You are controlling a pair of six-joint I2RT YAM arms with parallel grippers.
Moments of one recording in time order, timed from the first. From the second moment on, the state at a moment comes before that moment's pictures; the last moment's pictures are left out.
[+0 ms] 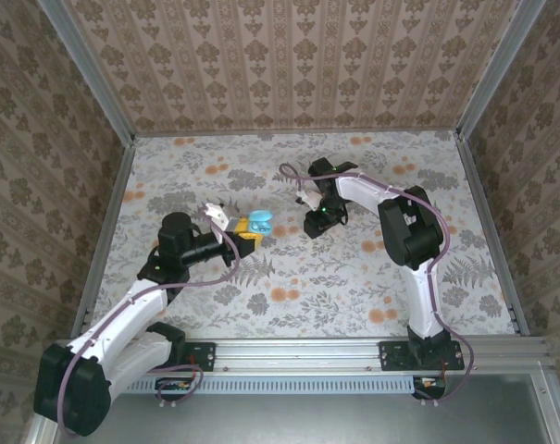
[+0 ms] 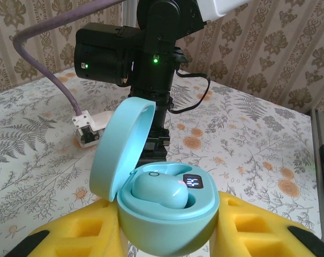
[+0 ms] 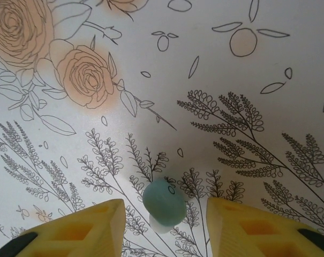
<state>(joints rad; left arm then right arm) -0.44 0.91 0.47 0.19 0.73 0.02 0.44 2.17 1.64 -0.97 -0.26 -0.23</state>
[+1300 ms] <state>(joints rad) -0.44 0.92 0.48 0.24 0.74 0.01 0.54 1.66 1.50 -0.99 -0.15 0.15</state>
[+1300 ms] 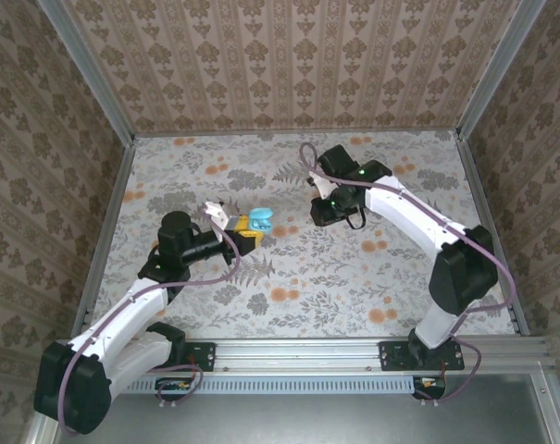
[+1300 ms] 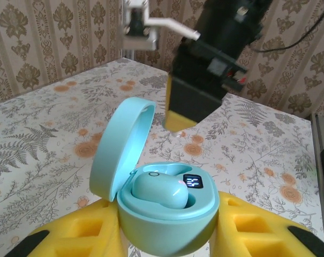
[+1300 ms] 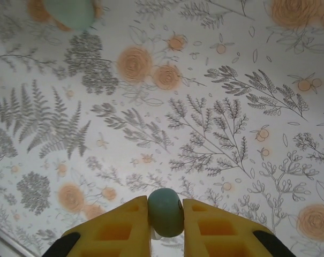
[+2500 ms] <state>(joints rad) -0.44 0.93 0.48 0.29 0.74 0.00 0.84 1.61 1.69 -0.94 -0.07 0.27</state>
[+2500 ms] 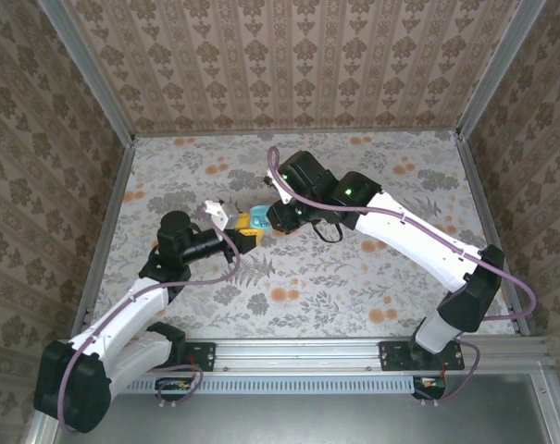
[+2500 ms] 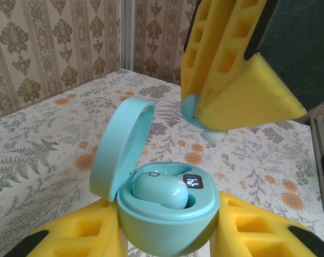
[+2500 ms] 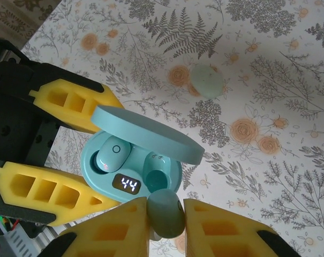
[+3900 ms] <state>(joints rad) -0.44 0.92 0.48 0.31 0.76 -0.01 0.84 1.66 1.69 -0.90 -0.11 0.34</state>
